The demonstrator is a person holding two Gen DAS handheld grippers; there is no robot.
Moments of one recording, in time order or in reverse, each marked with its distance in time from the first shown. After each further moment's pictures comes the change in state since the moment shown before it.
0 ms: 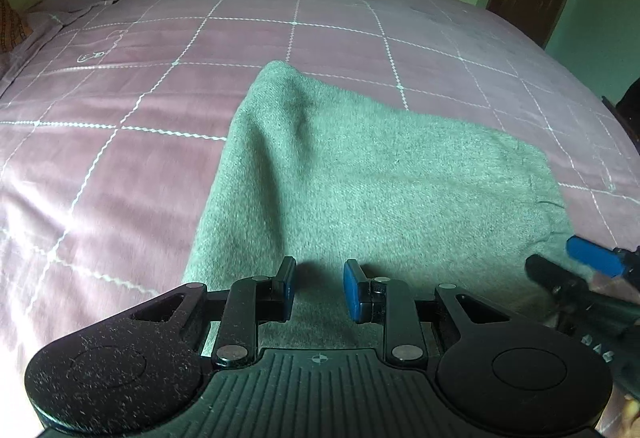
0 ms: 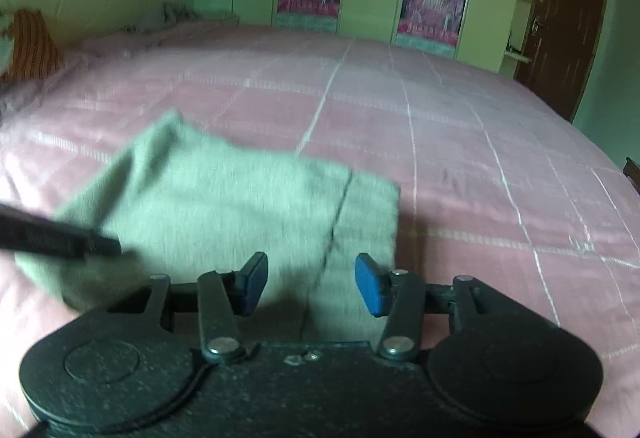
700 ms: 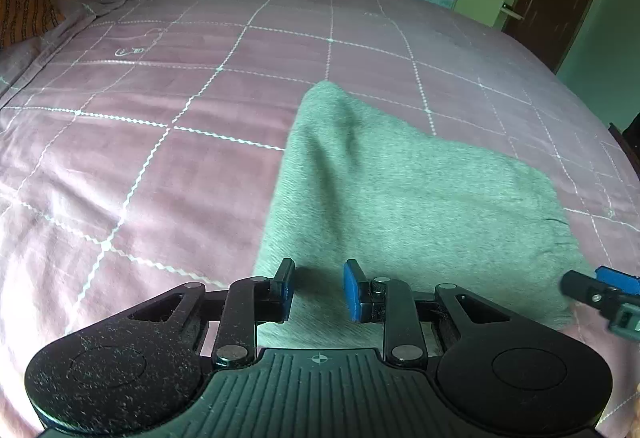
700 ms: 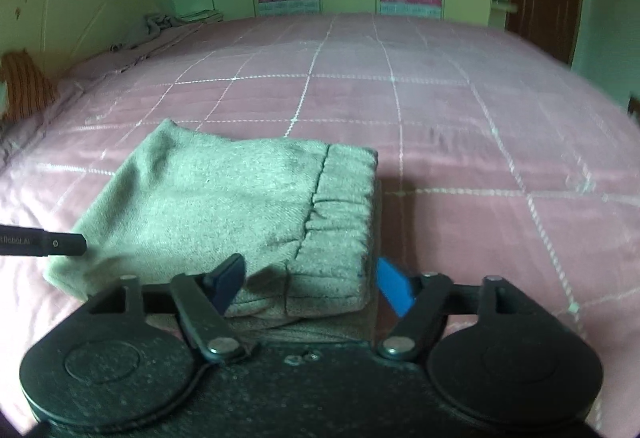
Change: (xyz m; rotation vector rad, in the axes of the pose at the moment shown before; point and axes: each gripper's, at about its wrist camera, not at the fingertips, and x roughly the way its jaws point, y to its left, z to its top) left arm -0.028 0.047 0.002 -0.075 -0.015 0.002; right arm -0.016 -0.036 0.001 0.198 0.052 0.092
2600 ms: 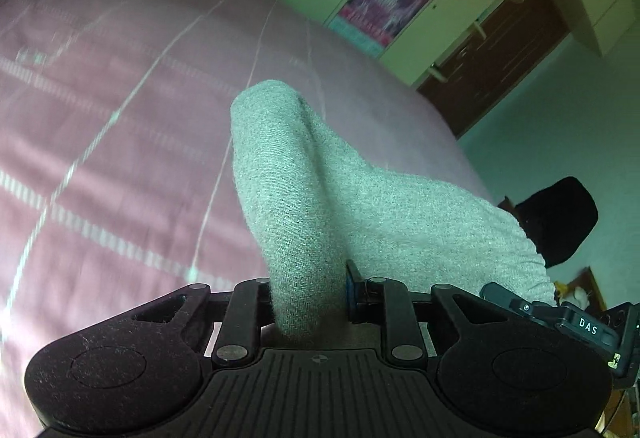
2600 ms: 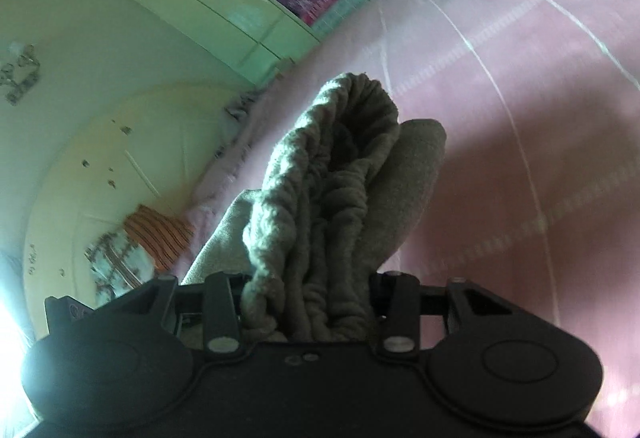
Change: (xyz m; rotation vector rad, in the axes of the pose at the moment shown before) left arm 0.024 -0.008 0.110 -0.170 -0.066 -0.393; right arm 0.042 -0.072 0.086 0.481 -0.013 0.577
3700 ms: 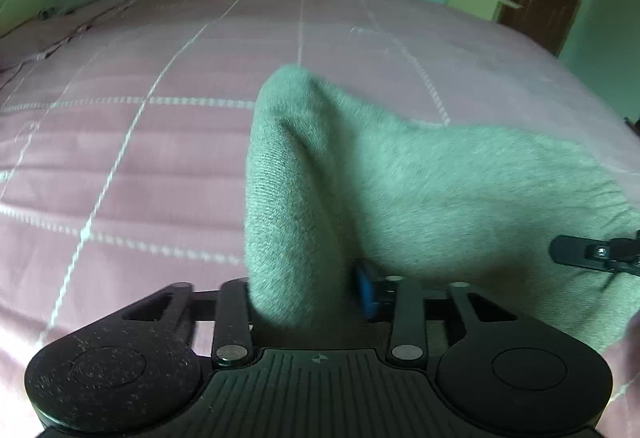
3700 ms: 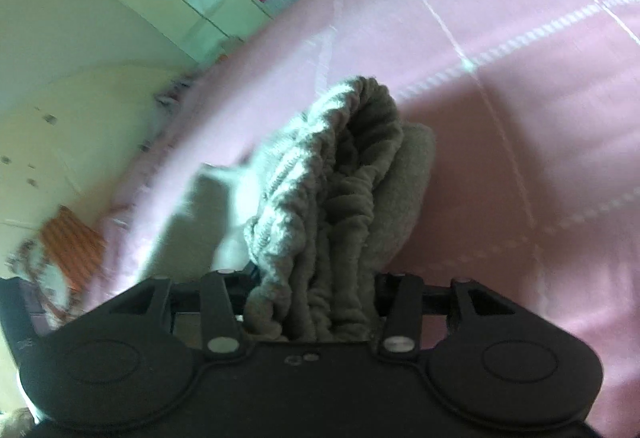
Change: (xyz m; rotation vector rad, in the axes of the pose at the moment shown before) left arm 0.176 -0.006 0.059 0.263 0.062 0.412; right arm 0.150 -0.079 0.090 -0.041 0.102 -0.189
